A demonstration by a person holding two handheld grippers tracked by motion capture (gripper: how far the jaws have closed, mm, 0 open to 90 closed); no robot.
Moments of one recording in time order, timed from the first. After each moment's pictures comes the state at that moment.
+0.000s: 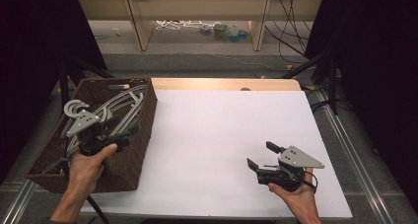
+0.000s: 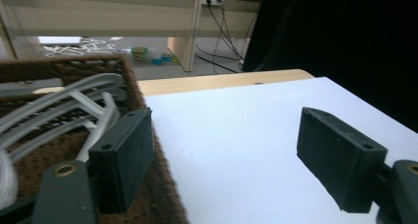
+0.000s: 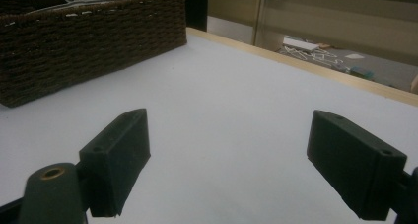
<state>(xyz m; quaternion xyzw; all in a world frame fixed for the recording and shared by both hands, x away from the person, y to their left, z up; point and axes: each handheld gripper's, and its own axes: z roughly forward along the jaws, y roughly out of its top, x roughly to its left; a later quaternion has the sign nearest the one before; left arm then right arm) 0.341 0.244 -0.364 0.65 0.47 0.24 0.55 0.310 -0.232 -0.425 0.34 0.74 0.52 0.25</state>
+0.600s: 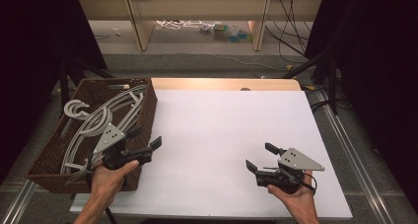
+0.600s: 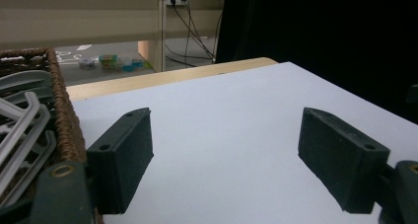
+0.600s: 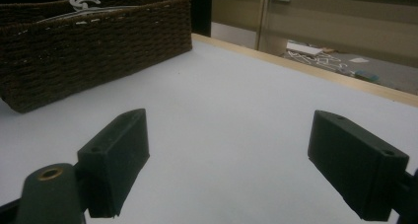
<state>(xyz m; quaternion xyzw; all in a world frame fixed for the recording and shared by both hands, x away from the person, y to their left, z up) 0.324 0.203 -0.388 0.67 0.41 0.23 0.57 0.305 -0.230 -0.426 0.34 0.74 0.53 0.25</state>
